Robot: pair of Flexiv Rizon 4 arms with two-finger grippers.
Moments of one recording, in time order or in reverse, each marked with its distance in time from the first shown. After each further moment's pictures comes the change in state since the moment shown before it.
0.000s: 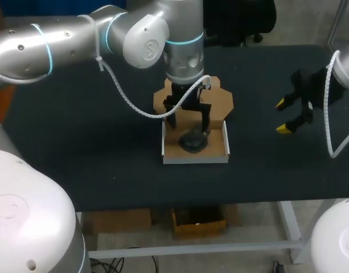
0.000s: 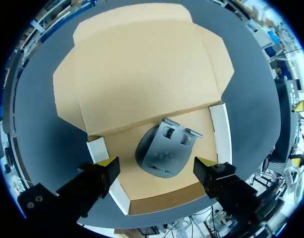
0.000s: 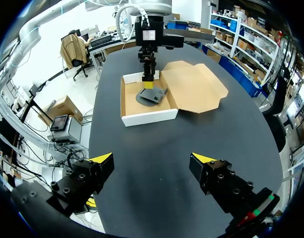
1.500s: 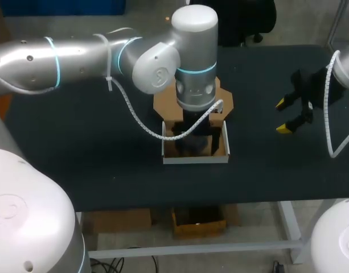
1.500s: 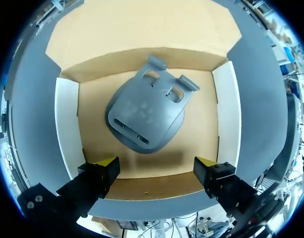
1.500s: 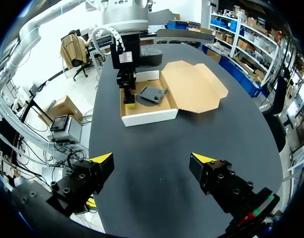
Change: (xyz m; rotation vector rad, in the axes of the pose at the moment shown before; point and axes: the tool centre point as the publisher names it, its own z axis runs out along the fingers) left arm 0.038 0.057 0.041 -0.029 -0.019 -0.180; right arm 0.000 0.000 0.000 0.000 0.000 0.000
